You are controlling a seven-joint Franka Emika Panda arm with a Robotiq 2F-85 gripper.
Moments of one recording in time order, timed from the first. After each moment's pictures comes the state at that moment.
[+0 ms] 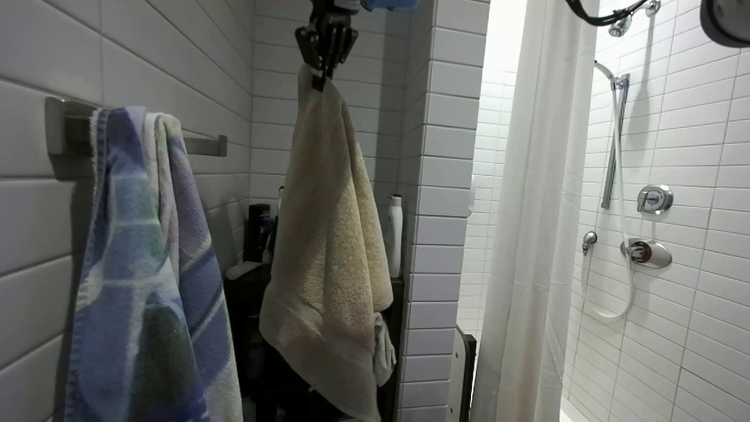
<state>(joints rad) 0.39 -0.01 0.40 -1.49 -0.53 1.88 0.19</state>
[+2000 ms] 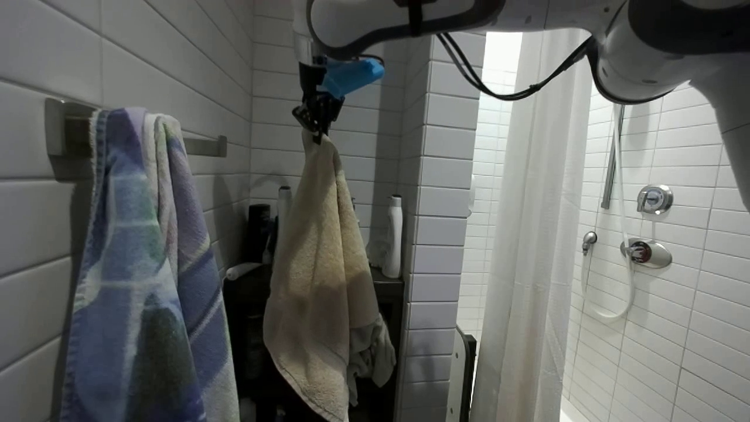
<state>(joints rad) 0.38 0.34 0.31 -1.23 -0.71 1.88 0.25</state>
